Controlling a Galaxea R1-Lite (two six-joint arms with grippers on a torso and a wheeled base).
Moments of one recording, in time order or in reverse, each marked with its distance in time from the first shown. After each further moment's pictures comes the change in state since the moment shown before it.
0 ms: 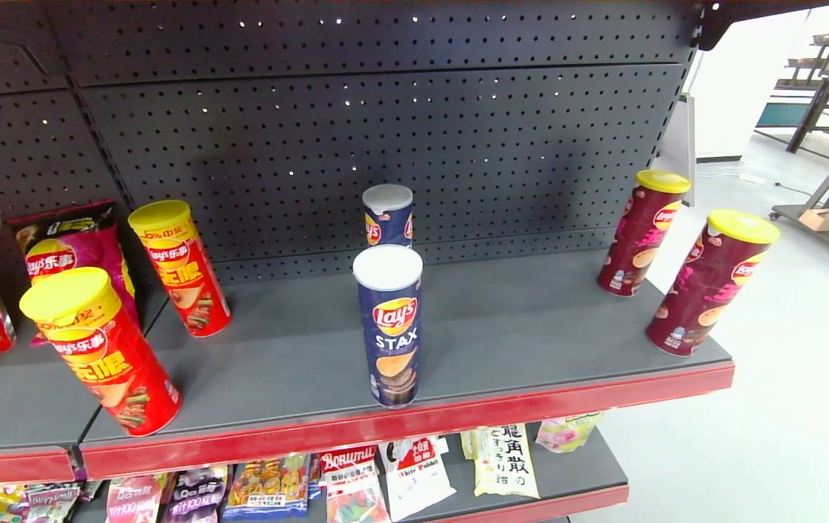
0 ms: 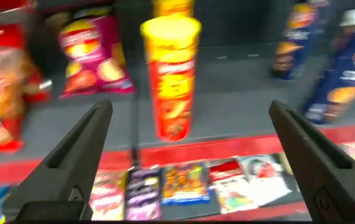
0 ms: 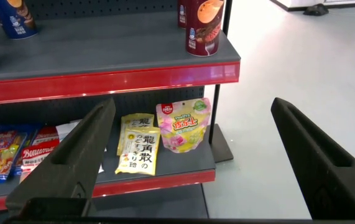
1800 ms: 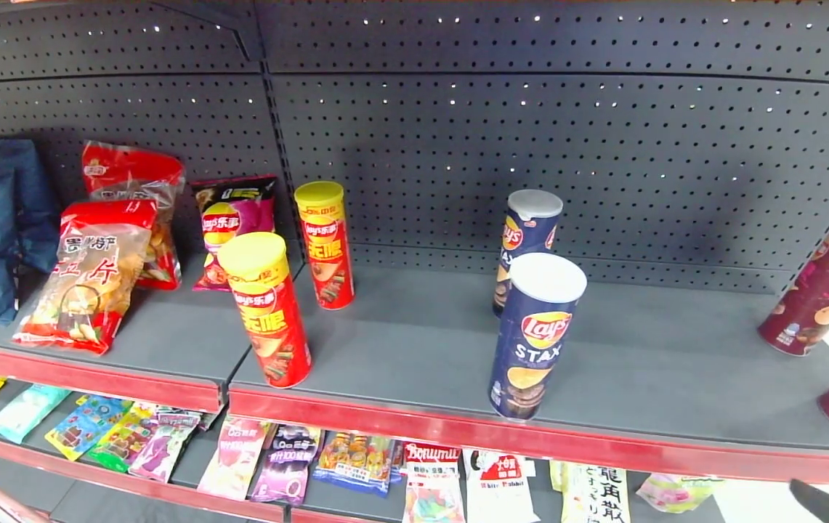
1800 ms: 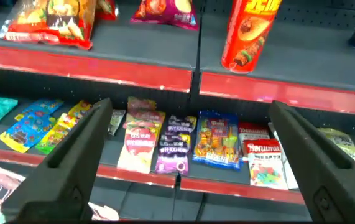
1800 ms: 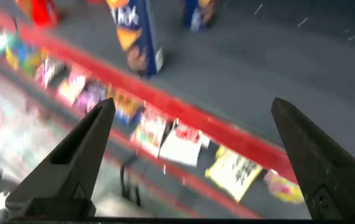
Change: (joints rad) left arm 0.086 -0.191 0.394 -0.164 -0.180 -0.080; right arm 0.172 0.680 -0.351 -0.007 0.258 -0.084
